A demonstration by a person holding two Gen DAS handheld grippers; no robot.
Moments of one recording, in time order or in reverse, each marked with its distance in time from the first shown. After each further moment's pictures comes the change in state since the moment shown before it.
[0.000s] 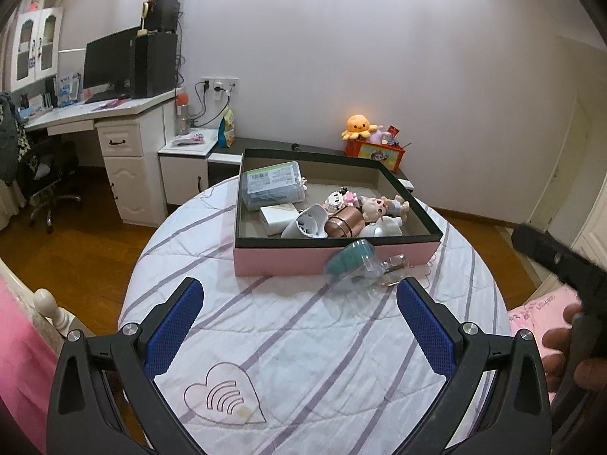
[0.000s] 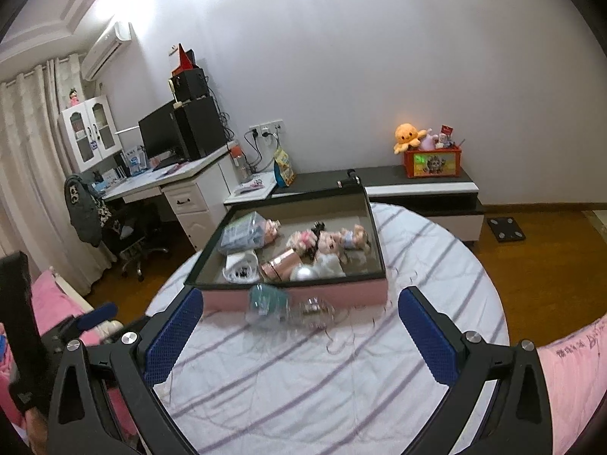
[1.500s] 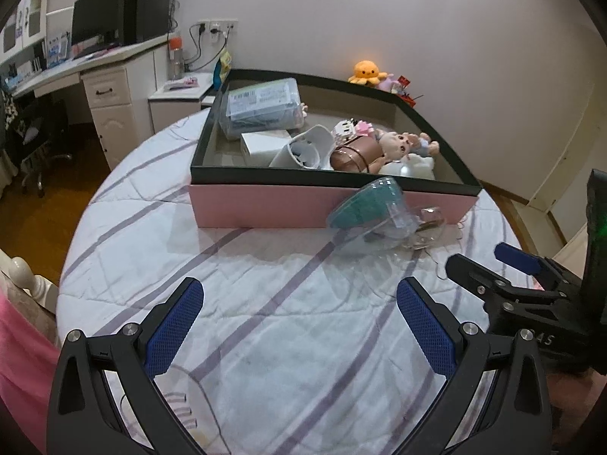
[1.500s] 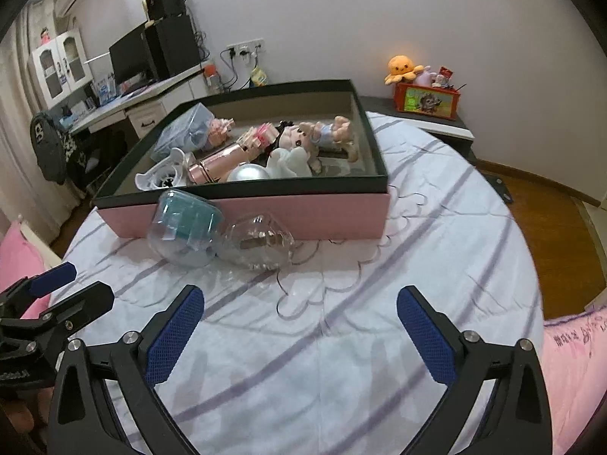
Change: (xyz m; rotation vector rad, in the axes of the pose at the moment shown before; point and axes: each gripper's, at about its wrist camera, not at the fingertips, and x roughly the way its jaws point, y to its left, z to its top) left arm 0.098 -0.007 -0.022 -0.036 0.213 -0.002; right arm 0.127 -0.027 -0.035 -0.078 0.289 -0.080
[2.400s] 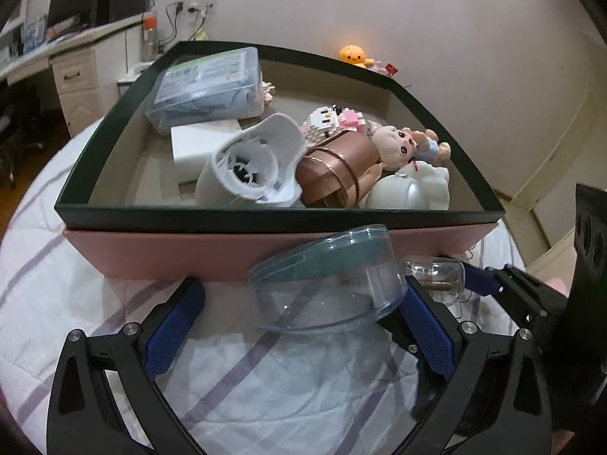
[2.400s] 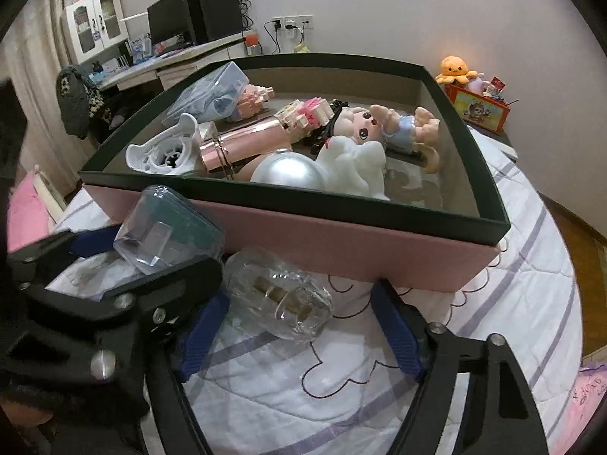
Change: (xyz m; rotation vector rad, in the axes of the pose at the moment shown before) left arm 0.076 -0.018 0.033 -0.020 0.054 -0.099; right arm 0.044 0.017 0.012 -0.145 0.061 0.111
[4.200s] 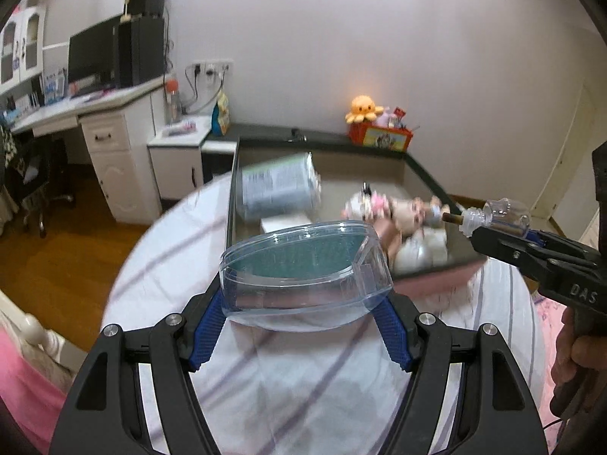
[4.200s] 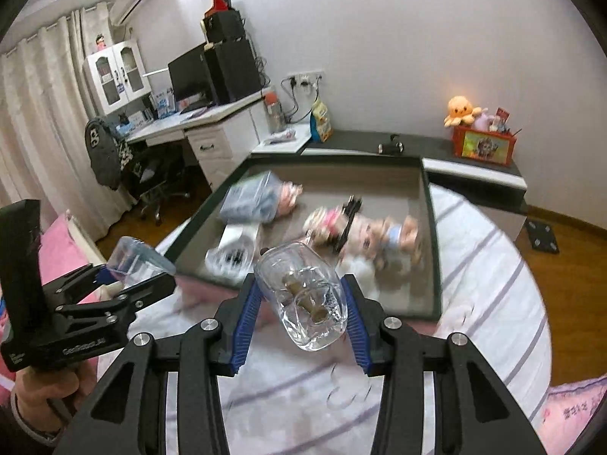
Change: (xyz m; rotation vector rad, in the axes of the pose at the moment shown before) left arm -0.096 0.029 0.027 0.096 -0.205 0.101; right arm -0.072 -0.002 0.060 0.049 -0.198 0.071
